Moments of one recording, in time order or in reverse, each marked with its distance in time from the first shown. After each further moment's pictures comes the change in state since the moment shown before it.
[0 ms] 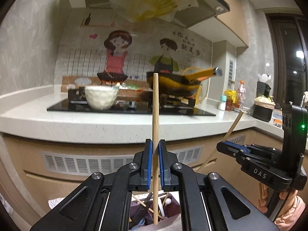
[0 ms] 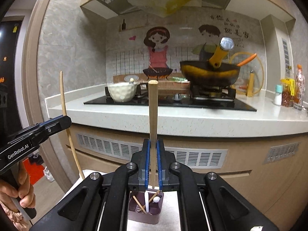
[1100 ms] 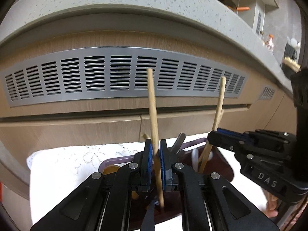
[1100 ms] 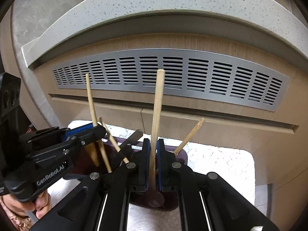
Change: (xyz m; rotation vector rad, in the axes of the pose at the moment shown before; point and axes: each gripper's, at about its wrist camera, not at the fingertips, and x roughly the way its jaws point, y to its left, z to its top) left arm 0.147 0.038 -0.148 -0.053 0.414 0.080; right arm 0.168 0.003 -0.120 0.028 0.397 0.065
